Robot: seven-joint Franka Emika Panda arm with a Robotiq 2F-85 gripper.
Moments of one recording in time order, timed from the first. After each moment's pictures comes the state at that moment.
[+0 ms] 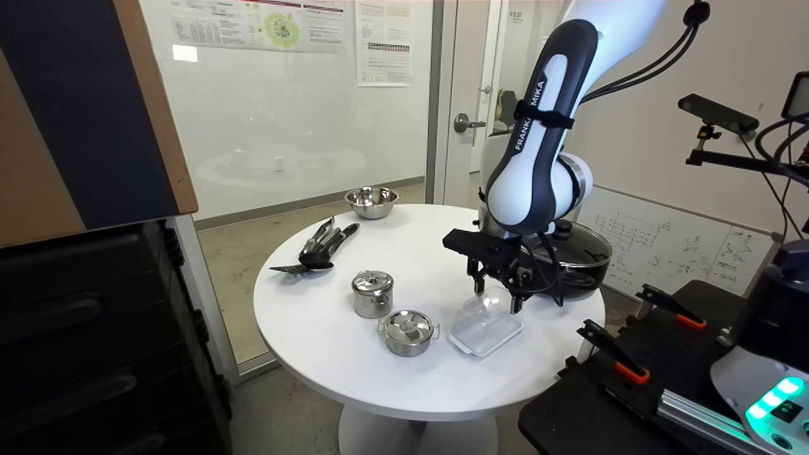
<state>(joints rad) 0.35 0.44 -0.08 -2.59 0.14 2.95 1.56</state>
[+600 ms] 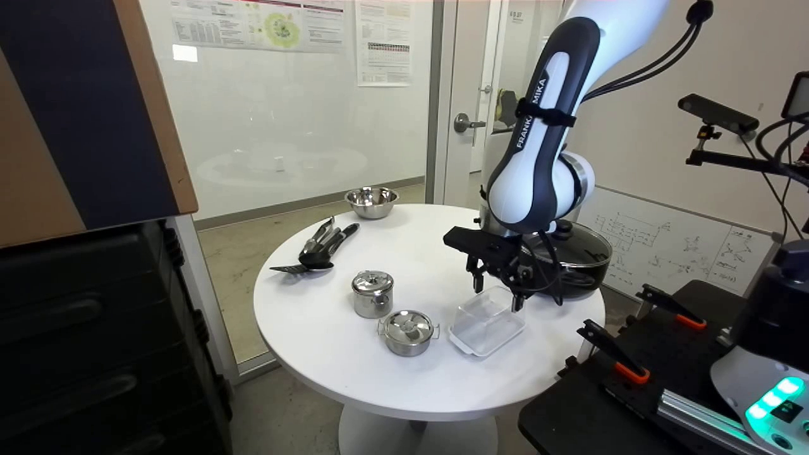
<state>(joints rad) 0.35 0.43 -0.07 -2.59 0.16 2.97 1.56</state>
